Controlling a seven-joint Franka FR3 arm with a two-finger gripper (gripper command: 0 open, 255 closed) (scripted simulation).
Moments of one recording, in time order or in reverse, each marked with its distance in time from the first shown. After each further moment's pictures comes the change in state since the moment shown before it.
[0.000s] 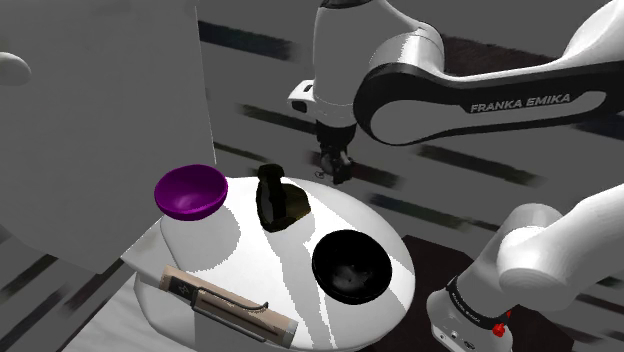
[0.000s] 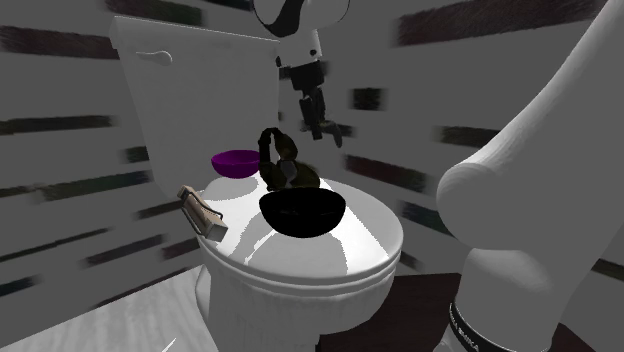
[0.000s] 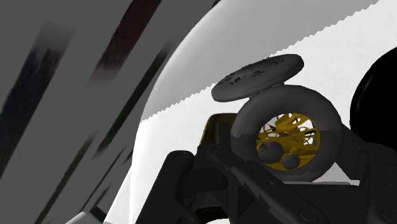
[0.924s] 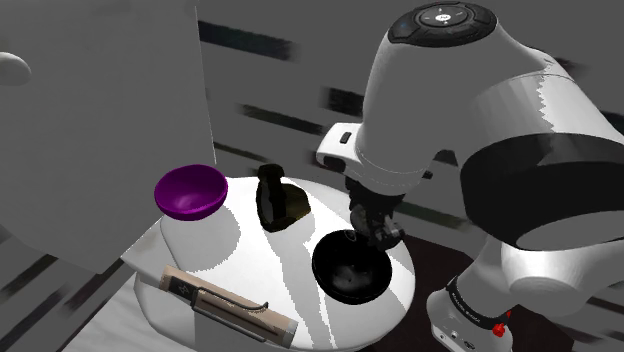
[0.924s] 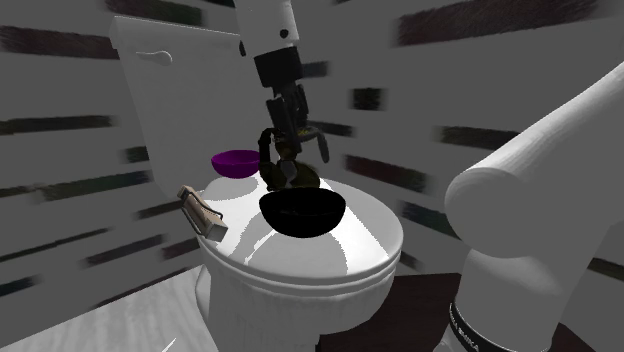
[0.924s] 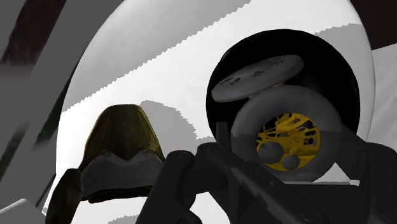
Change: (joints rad) arm 0.162 -0.247 0.139 -0.131 0.181 -0.136 0.183
